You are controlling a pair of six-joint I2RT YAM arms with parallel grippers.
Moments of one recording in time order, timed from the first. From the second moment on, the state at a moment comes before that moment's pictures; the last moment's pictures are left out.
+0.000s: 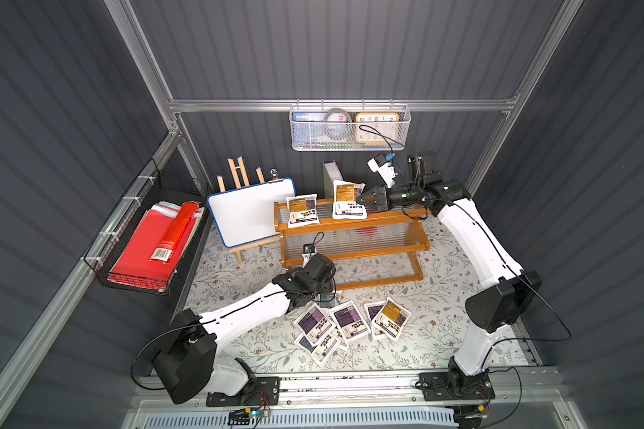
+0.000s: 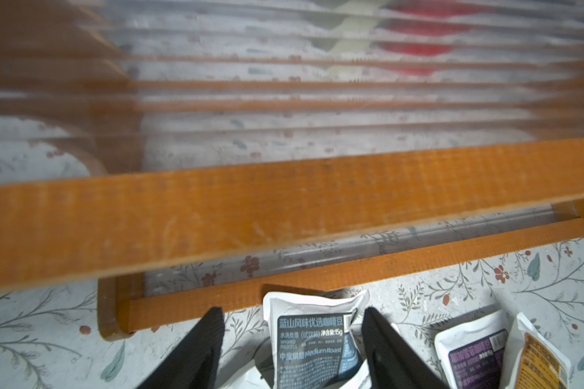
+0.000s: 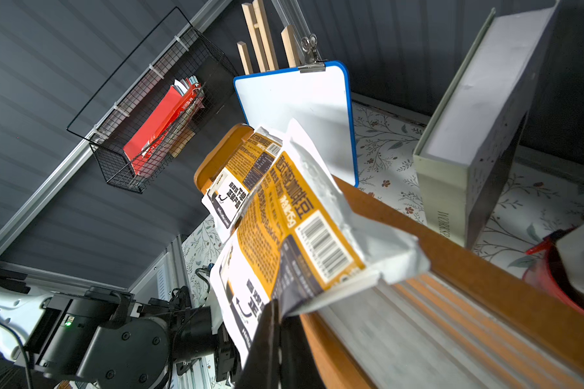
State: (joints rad) left arm -0.79 1.41 0.92 -0.42 -0.33 -0.72; right arm 0.39 1.84 2.03 -0.82 -0.82 0.09
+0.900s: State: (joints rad) left arm -0.79 1.44 0.96 -0.44 -0.35 -0.73; right arm 0.39 1.80 1.94 -0.81 -0.59 0.05
